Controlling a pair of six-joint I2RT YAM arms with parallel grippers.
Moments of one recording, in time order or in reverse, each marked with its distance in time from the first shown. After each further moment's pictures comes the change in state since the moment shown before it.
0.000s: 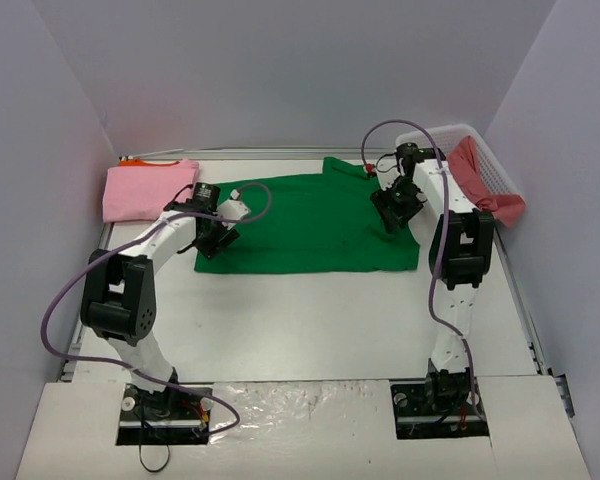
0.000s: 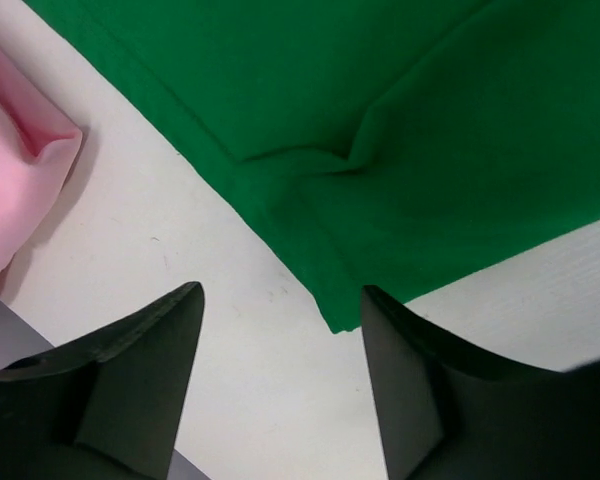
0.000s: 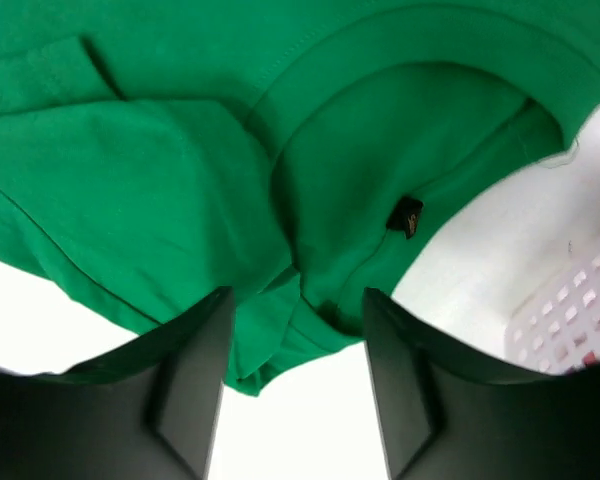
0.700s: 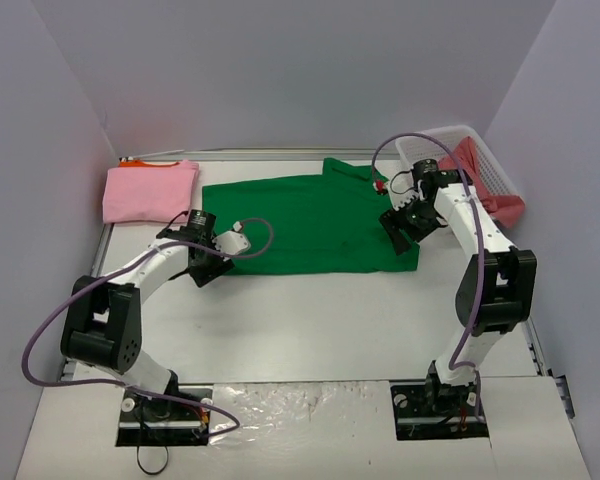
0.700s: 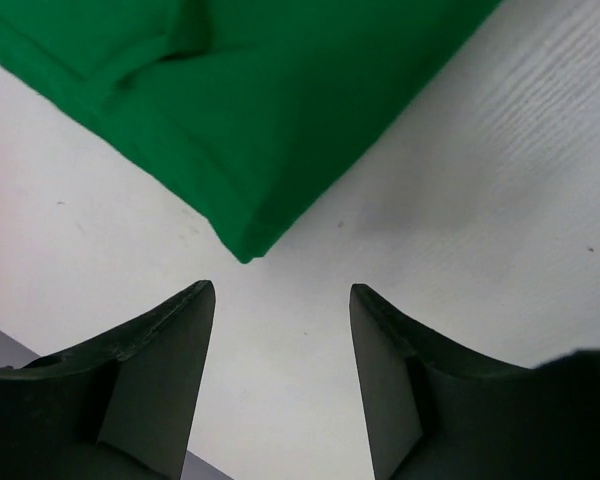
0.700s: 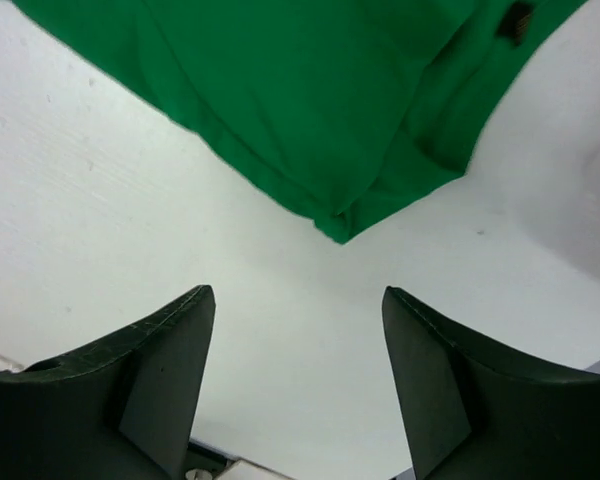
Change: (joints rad) left arm -0.016 -0.188 -0.251 0.035 0.033 0.137; right arm 0.002 -0.477 -0.429 0.048 -0.030 -0.026
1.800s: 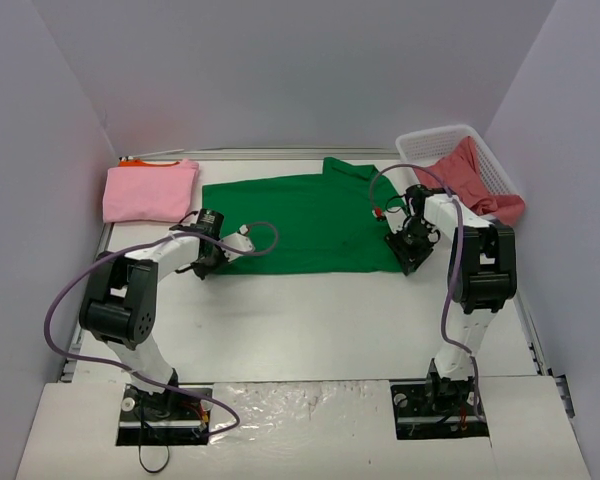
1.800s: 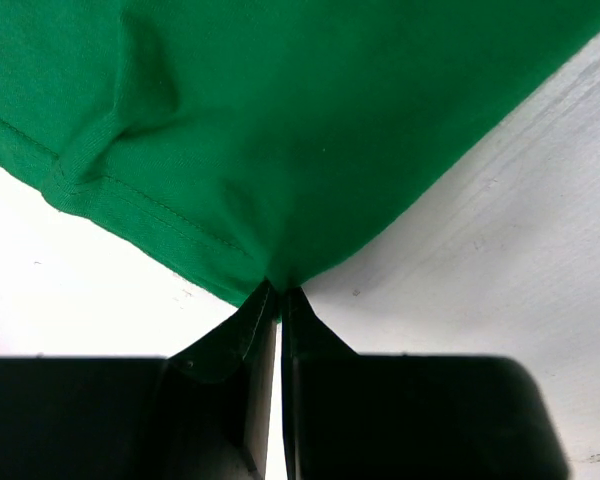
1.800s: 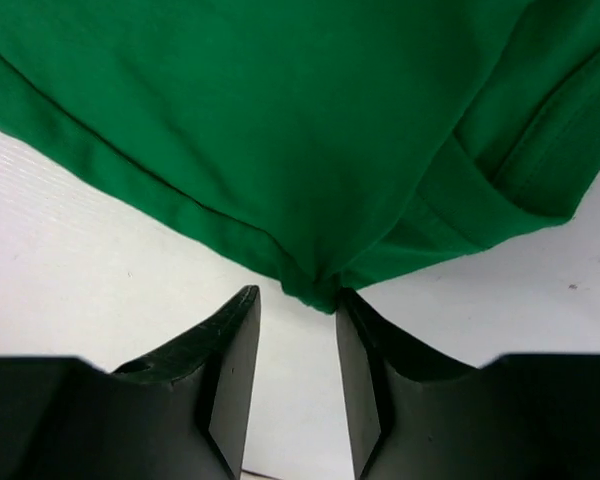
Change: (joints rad) left arm -0.006 0.177 0.032 0.042 -0.021 0.067; right arm -0.030 0.186 -0.179 0.123 0.072 -0.021
